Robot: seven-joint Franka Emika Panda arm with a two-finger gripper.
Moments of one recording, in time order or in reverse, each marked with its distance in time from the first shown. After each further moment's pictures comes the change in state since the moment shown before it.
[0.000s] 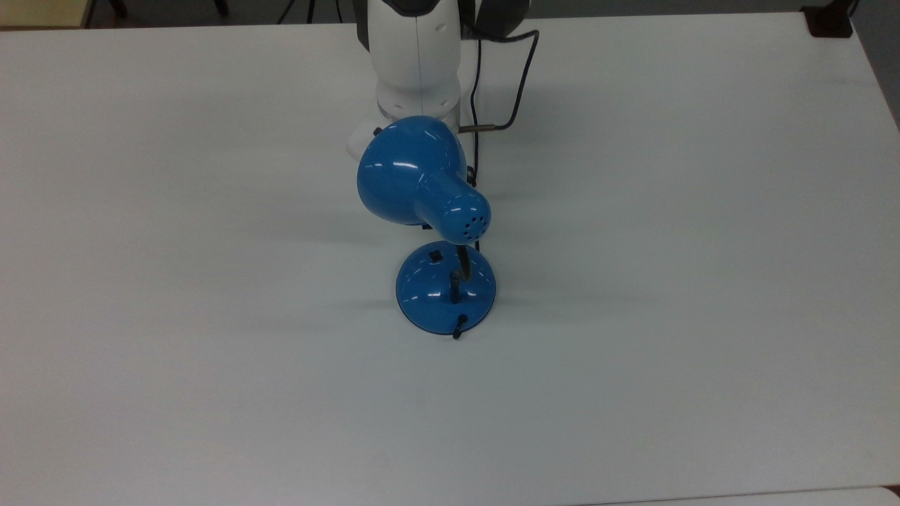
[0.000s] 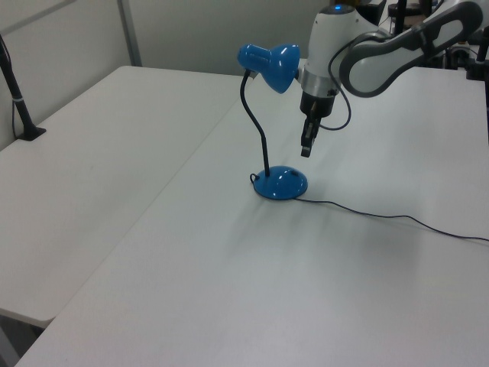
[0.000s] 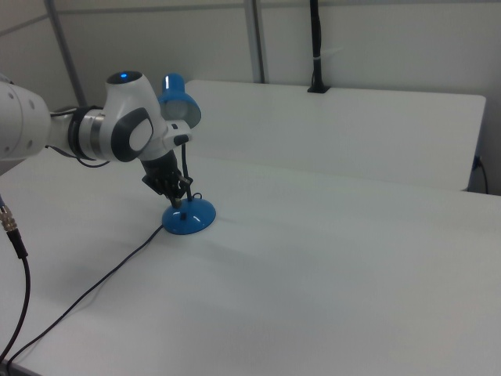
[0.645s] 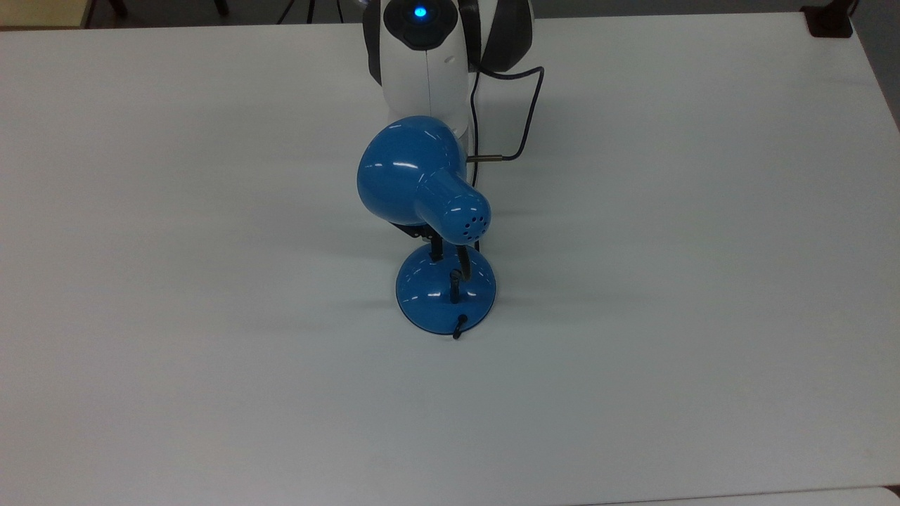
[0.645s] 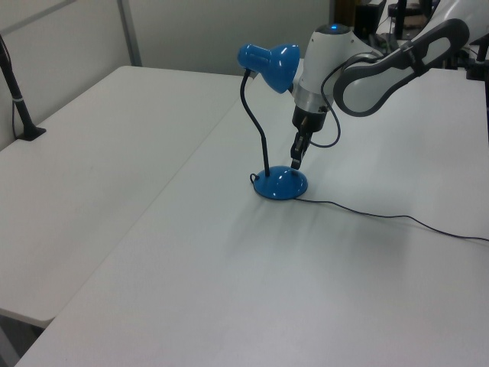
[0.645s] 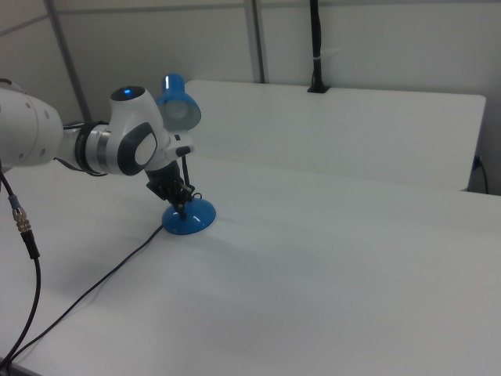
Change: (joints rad) arm 0.013 0.068 0.000 0.001 0.000 0.110 0.065
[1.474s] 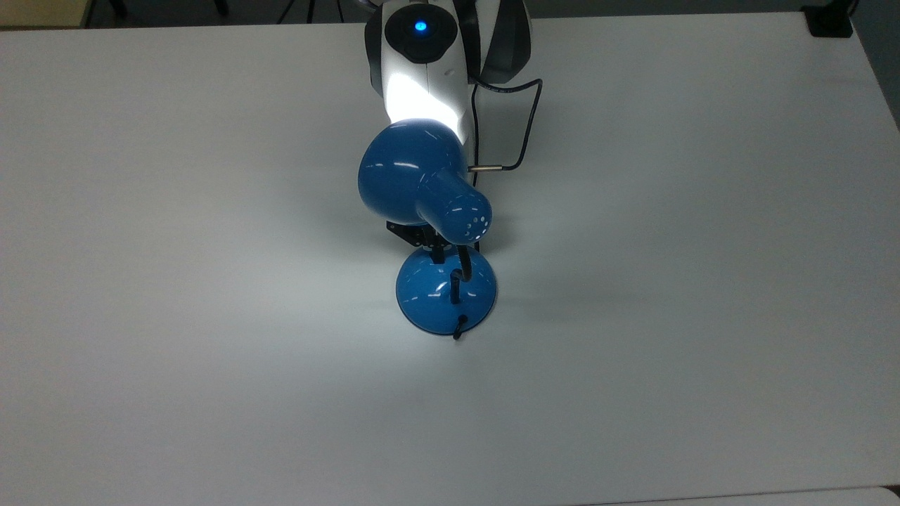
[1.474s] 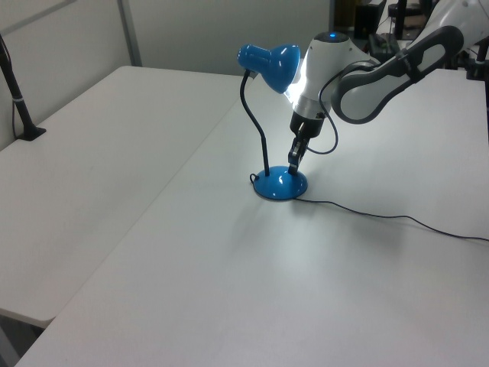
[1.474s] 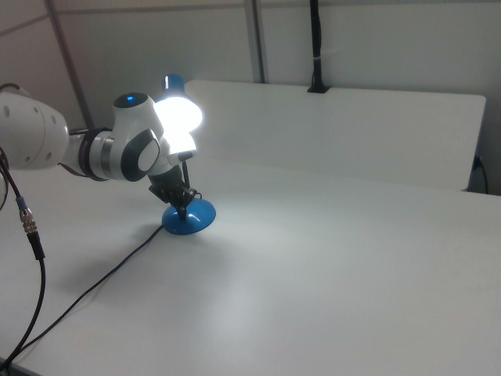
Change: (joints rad) arm 0.000 0.030 0.001 0.003 0.000 0.042 0.001
